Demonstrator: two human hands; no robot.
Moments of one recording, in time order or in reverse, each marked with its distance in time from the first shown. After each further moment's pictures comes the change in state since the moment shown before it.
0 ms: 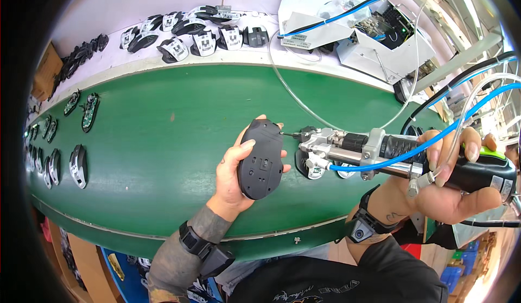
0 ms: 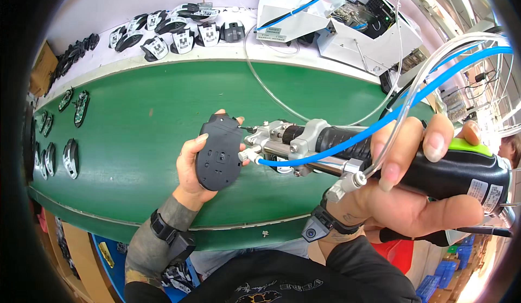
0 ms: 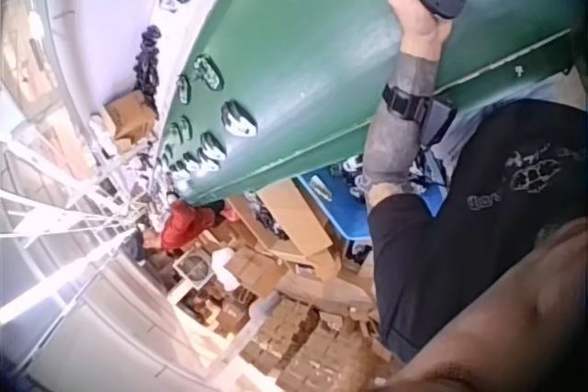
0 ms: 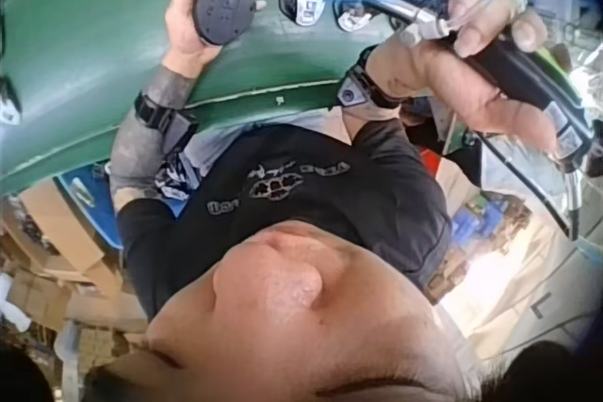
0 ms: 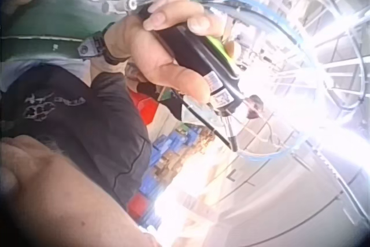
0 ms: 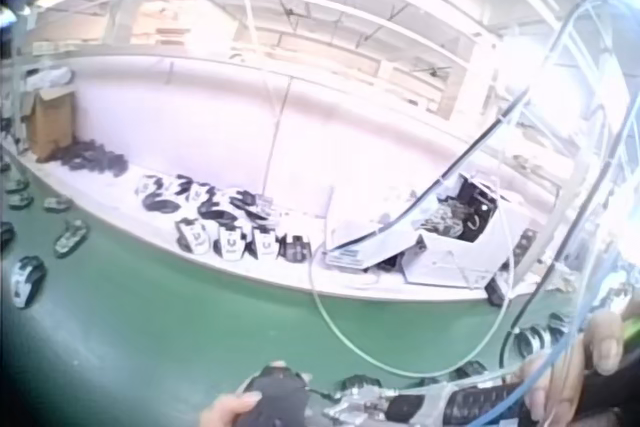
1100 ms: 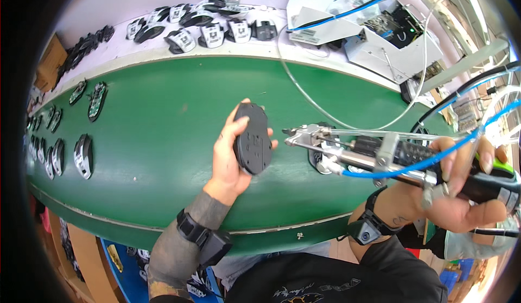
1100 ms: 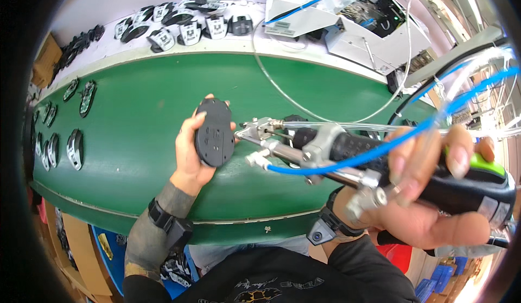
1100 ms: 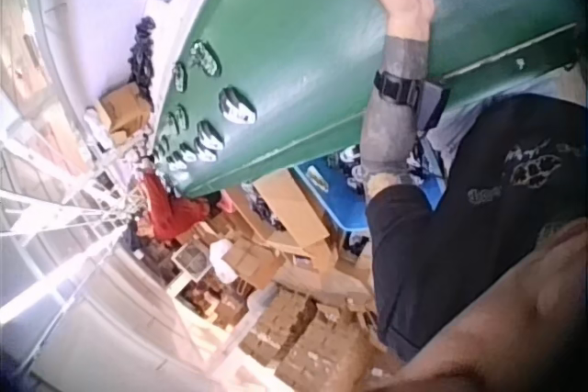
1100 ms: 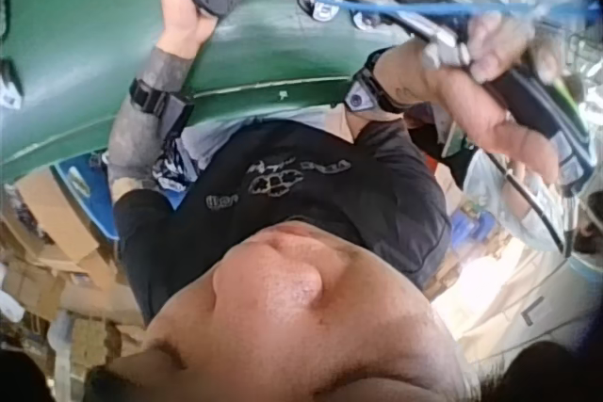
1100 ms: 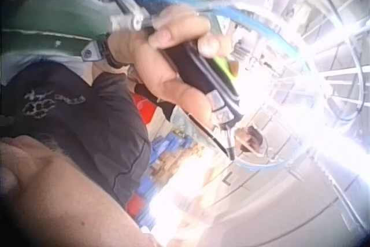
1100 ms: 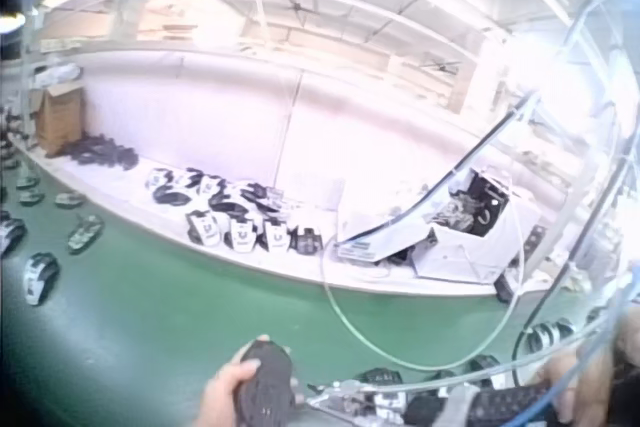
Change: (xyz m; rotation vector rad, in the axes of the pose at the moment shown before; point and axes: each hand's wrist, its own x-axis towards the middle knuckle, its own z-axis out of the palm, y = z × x) left_hand 0.009 0.012 -0.010 0.145 0.177 0.104; right_hand -0.001 -0.012 -0.001 0.056 -0.024 0.046
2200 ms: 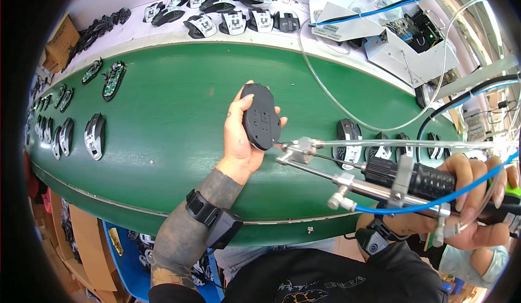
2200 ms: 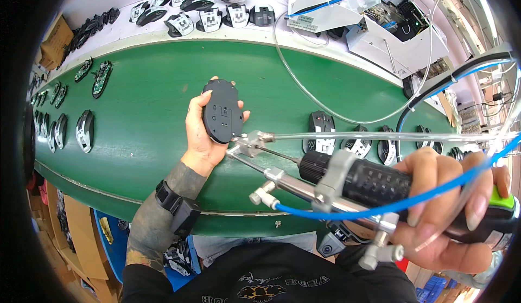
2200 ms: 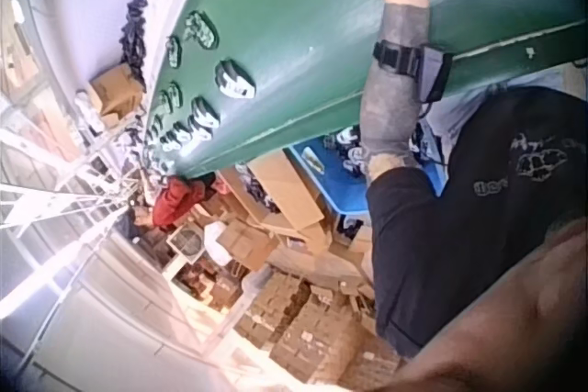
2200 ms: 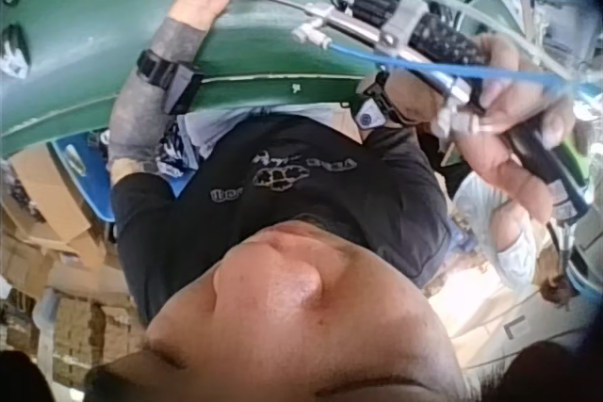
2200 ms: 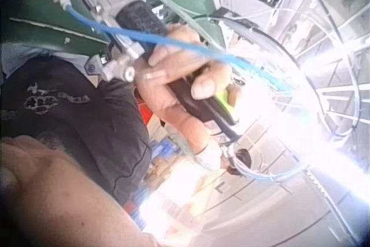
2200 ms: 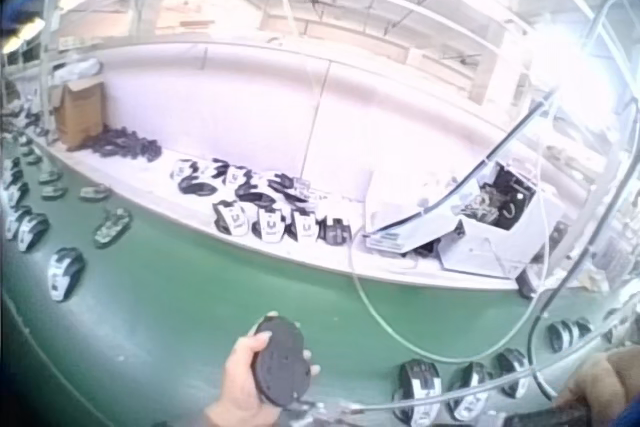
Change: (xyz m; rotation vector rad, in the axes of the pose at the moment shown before) left_hand 0.011 0.006 -0.008 -0.077 0.183 0.102; right_hand 0.006 -0.011 0.032 0.155 0.032 0.163
